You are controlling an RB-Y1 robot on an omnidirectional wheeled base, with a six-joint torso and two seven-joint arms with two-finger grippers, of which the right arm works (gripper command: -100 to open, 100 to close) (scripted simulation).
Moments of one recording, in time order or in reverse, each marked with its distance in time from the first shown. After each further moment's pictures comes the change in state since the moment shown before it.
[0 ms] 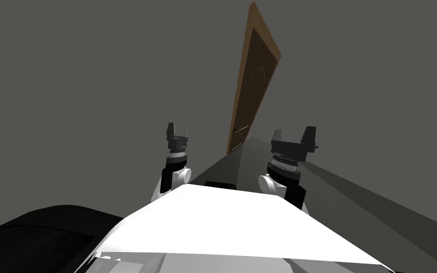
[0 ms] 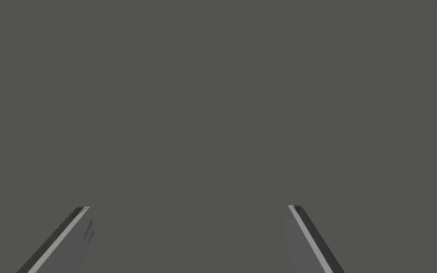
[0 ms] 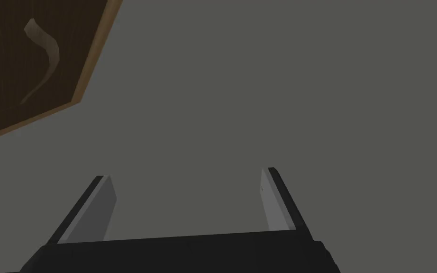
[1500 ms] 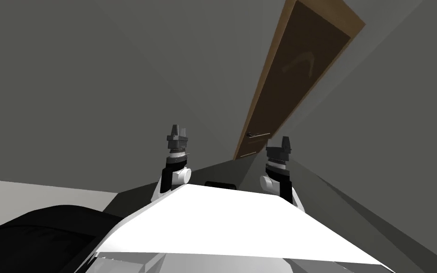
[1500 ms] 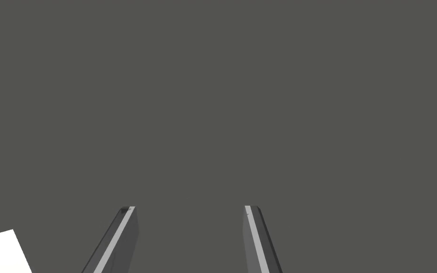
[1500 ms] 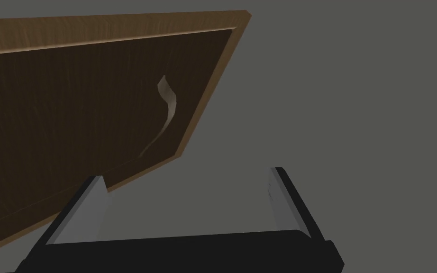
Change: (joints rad) arm -0.056 -0.062 -0.134 0.288 0.014 -0.019 -0.035
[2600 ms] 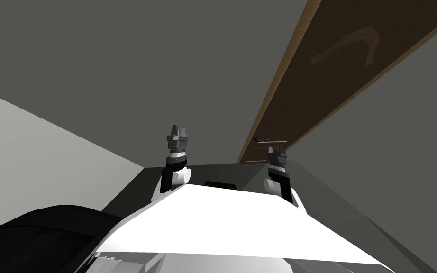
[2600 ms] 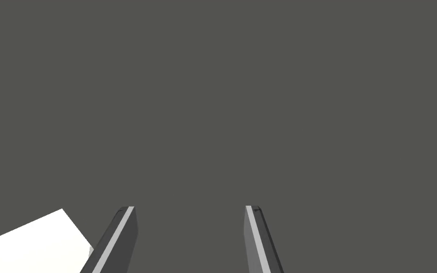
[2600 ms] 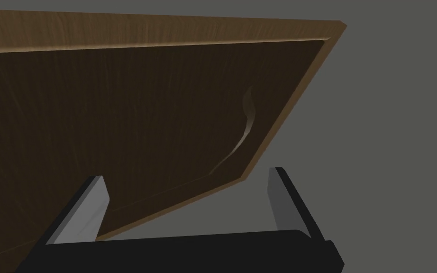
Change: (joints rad) arm -0.050 -0.045 -0.127 0.267 0.017 -0.008 -0.030
